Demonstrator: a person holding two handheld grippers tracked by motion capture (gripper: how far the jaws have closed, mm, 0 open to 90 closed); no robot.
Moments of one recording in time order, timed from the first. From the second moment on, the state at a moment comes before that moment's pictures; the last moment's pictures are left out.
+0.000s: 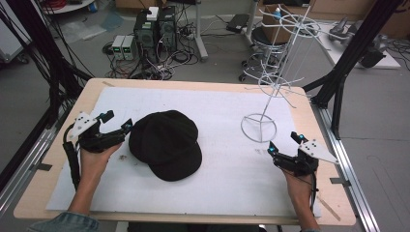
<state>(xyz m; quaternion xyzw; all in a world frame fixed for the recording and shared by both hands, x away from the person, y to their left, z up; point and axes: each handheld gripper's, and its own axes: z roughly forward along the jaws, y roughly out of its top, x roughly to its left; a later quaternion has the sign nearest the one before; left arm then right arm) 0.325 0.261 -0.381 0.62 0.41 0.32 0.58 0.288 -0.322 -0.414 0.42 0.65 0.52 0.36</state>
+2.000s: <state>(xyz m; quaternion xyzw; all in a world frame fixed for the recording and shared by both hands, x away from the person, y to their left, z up) 0.362 0.211 -0.407 0.68 0.39 0.24 0.58 0.286 -0.321 -0.414 0.41 0.66 0.51 0.36</state>
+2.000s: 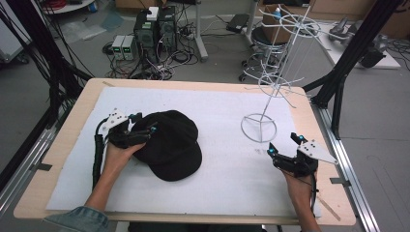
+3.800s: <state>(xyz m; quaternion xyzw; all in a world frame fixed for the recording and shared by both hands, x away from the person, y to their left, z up) 0.340 0.198 -0.381 0.63 0.30 0.14 0.70 0.286 -0.322 -0.413 0.42 0.66 0.51 0.35</state>
